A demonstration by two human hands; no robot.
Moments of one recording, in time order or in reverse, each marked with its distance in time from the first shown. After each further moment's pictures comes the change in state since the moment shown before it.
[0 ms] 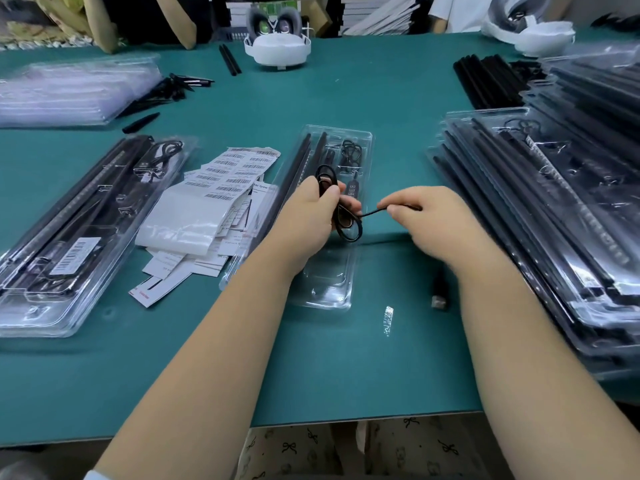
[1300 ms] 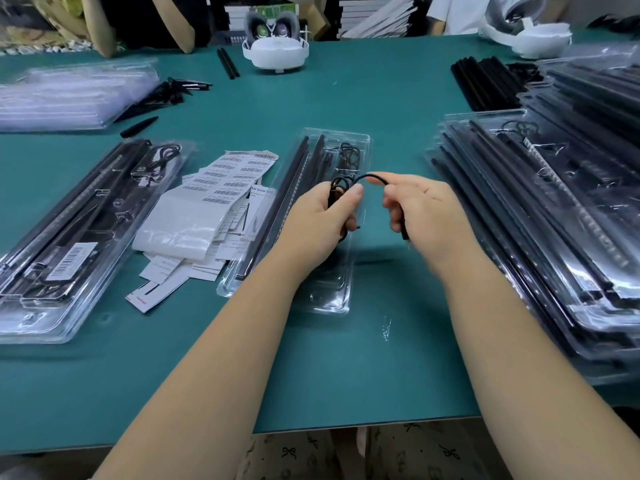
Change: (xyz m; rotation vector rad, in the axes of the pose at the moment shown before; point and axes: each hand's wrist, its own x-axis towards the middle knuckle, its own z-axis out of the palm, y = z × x) left_hand -0.012 0.004 0.008 0.136 -0.022 0.130; right_hand -0.007 -0.017 0.007 0.608 0.086 -0.030
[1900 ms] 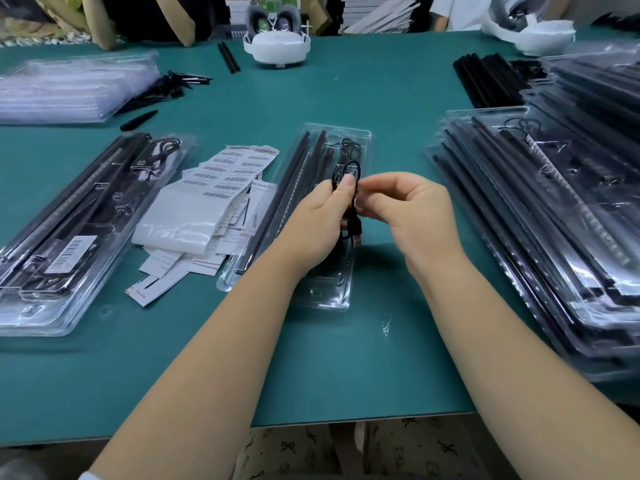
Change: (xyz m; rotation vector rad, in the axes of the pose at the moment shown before) left_hand -0.007 0.005 -0.004 0.119 -0.006 -0.074; right_hand -0.006 0.004 0.018 0.246 0.042 -0.051
